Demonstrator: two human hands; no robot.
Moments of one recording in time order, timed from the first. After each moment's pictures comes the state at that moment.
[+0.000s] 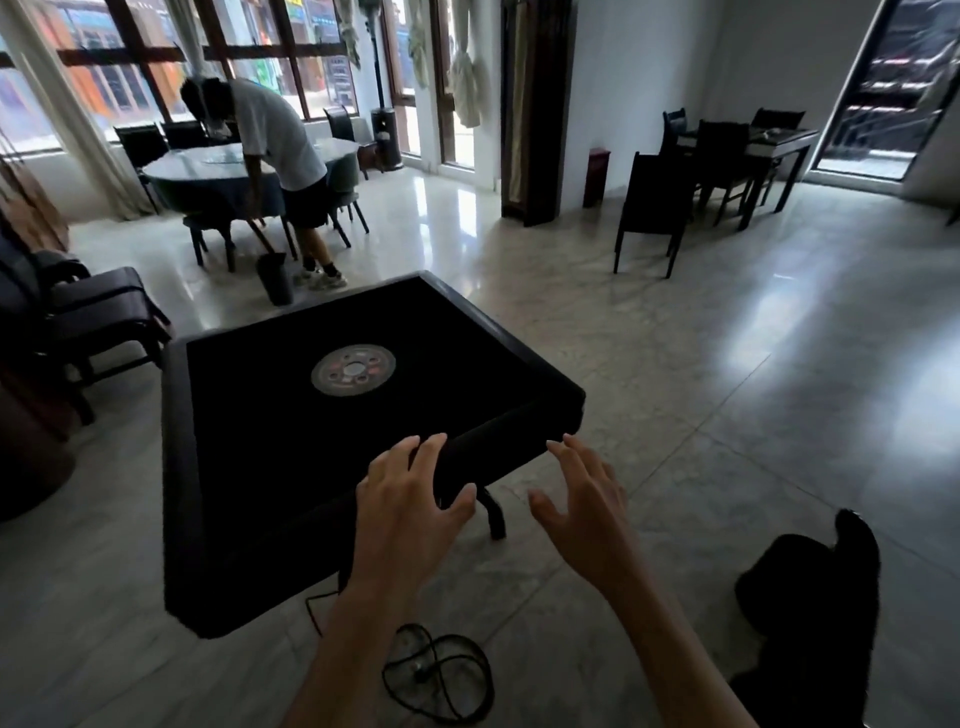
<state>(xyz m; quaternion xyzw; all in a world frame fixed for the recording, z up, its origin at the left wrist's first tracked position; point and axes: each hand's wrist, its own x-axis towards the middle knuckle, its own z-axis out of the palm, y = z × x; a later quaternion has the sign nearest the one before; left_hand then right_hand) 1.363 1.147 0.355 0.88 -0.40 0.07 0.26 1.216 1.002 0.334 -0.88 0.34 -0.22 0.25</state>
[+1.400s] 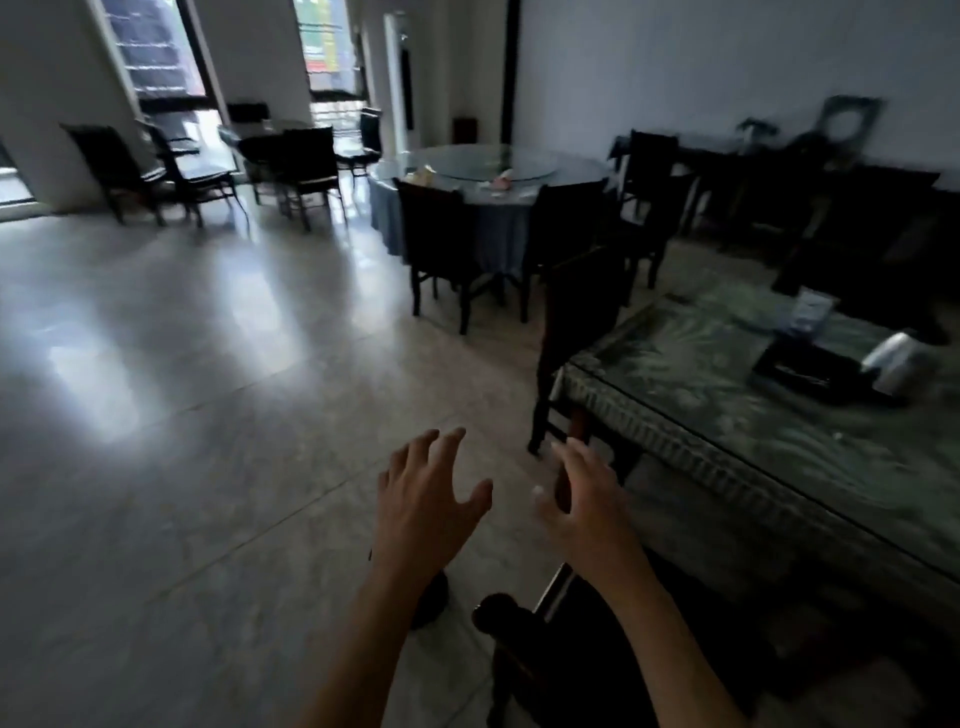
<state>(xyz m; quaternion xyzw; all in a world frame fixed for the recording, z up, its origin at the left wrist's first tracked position) 1.077 0.560 0.351 0.31 -0.91 -0.16 0.22 0.960 0.716 0.356 -0.35 0.88 -0.31 0.04</state>
